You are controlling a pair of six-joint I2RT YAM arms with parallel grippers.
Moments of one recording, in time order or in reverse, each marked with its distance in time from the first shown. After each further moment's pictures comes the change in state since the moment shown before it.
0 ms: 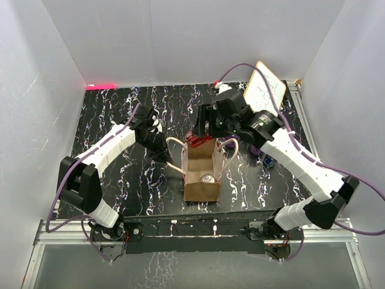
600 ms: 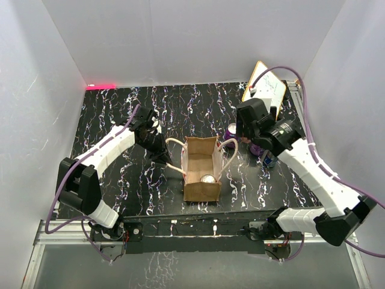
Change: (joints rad) left arm 0.000 -0.019 -0.035 0.013 -0.005 -0.021; right arm -0.118 -0.192 -0.104 -0.142 0.574 -0.151
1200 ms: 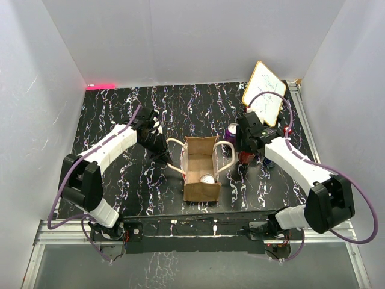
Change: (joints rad) left arm 0.000 0.039 0.013 0.002 0.007 -0.002; right arm -0.202 0.111 -0.438 0.236 -0.235 0.009
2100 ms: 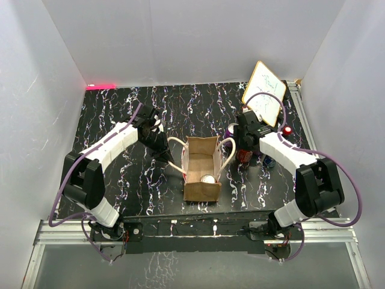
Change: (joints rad) left arm 0.000 0.027 0.033 -0.006 0.007 -0.002; right arm -0.081 0.162 -0.027 0.205 -0.076 -0.103
